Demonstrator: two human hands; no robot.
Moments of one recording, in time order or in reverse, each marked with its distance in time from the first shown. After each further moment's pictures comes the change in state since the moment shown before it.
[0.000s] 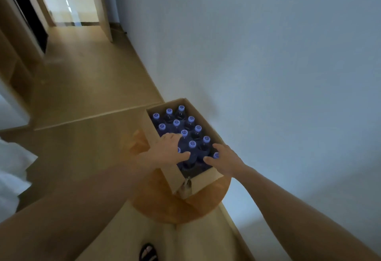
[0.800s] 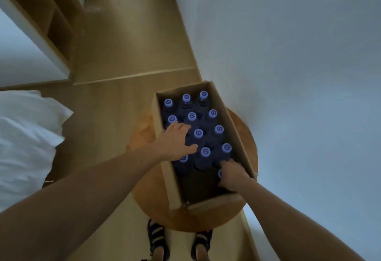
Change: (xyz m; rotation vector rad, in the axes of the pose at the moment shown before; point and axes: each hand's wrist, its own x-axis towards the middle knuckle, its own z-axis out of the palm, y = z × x) left_hand 0.150 -0.031 0.028 0.014 -0.118 -0.212; right_hand 0.199 0.070 0.074 -0.418 -0.430 -0.188
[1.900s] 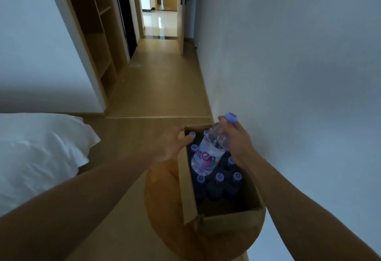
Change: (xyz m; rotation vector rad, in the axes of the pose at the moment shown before) left_hand -0.149 -0.007 -0.084 -0.595 0.428 0.014; right_hand -0.129 -0.112 -0.153 1.514 0.453 -0.495
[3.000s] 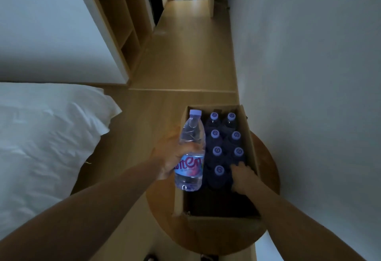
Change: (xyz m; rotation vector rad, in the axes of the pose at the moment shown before) left_hand 0.039 -0.042 0.101 -0.741 -0.055 -0.403; right_hand 0.071 0.179 -0.121 -1.633 -0.718 0.243
